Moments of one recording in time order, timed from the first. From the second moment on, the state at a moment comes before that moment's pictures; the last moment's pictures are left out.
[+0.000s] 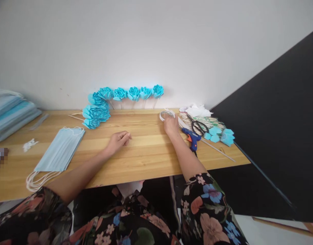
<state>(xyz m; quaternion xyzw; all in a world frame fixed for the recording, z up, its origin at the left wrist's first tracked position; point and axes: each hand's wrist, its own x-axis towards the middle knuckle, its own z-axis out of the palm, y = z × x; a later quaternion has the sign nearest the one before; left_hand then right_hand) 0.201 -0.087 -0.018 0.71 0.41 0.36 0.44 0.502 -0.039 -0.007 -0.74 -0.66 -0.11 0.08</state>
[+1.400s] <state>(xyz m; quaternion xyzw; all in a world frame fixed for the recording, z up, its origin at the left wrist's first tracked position) -0.032 -0.113 0.031 0.63 0.78 0.07 0.03 0.417 -0.065 0.012 -0.54 -0.81 -0.07 0.23</state>
